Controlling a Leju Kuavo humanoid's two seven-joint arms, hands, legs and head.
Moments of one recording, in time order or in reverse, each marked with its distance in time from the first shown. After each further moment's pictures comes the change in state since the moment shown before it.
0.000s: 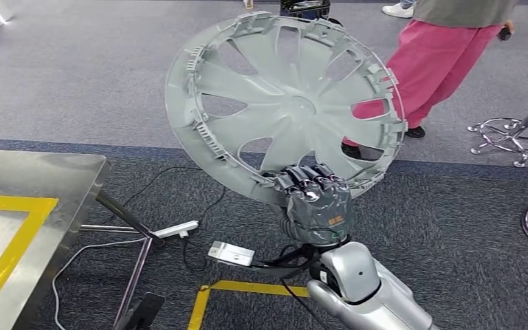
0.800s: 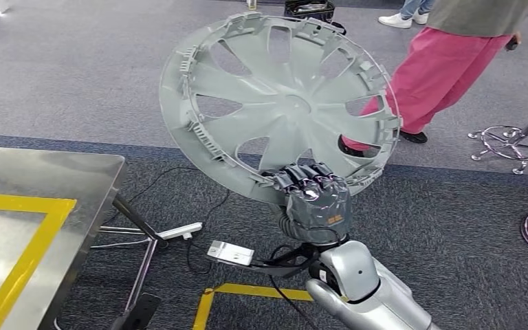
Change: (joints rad) left arm -0.001 0.001 -0.002 0.002 -0.002 0.000 0.001; right arm -0.007 0.000 0.000 0.000 -0.011 0.000 -0.003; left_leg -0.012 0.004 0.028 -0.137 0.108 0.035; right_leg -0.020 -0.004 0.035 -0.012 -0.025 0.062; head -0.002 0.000
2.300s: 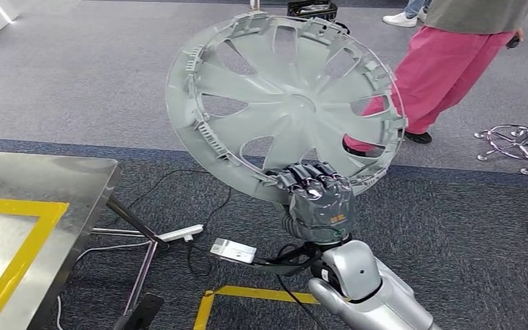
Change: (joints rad) left arm -0.002 -0.001 -0.012 0.000 -0.009 -0.012 0.013; right arm 0.002 0.000 -0.011 0.003 0.017 0.000 0.008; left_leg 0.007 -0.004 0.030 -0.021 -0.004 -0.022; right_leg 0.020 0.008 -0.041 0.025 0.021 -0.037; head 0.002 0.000
